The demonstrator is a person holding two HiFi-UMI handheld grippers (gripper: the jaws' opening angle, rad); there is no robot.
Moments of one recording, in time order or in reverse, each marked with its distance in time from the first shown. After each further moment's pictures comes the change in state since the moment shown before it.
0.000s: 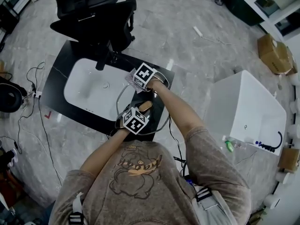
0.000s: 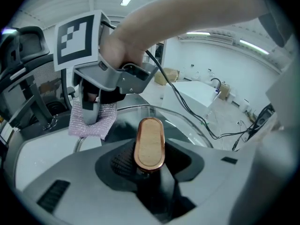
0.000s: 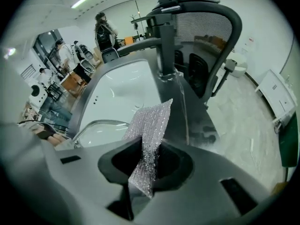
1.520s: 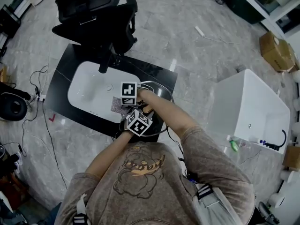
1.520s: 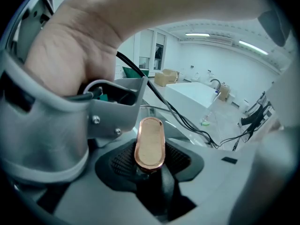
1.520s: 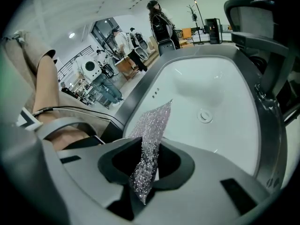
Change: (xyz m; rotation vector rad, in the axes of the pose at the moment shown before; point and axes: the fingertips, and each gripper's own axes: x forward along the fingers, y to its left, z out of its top) left arm -0.002 0.002 -0.001 0.003 -0.023 0.000; right arm 0.032 0.169 0.014 -0.471 0.092 0.491
